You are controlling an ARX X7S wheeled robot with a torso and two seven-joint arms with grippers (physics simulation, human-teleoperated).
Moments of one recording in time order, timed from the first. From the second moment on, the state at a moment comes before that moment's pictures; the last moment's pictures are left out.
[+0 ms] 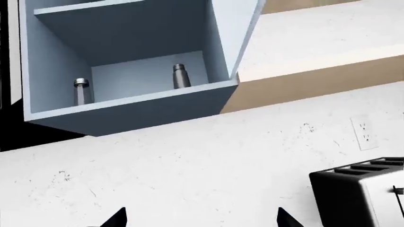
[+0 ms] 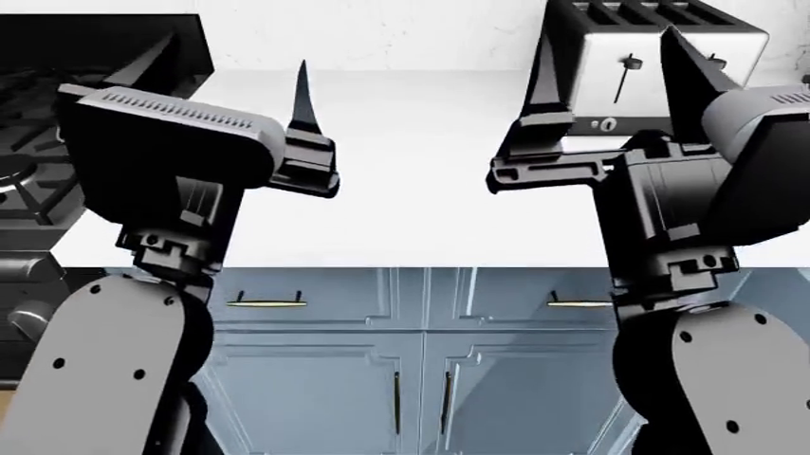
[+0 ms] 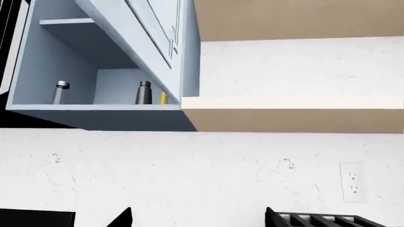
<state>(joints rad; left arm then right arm) -0.67 -0.13 0.14 0.67 -0.02 -0.79 0.01 0.68 0.09 -0.05 -0.85 0.22 0.94 0.13</state>
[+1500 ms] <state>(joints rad) -1.10 -0.17 0.16 0.49 -0.08 -0.90 0.02 1.09 0.12 -0.09 -0.65 0.30 1.01 0.21</state>
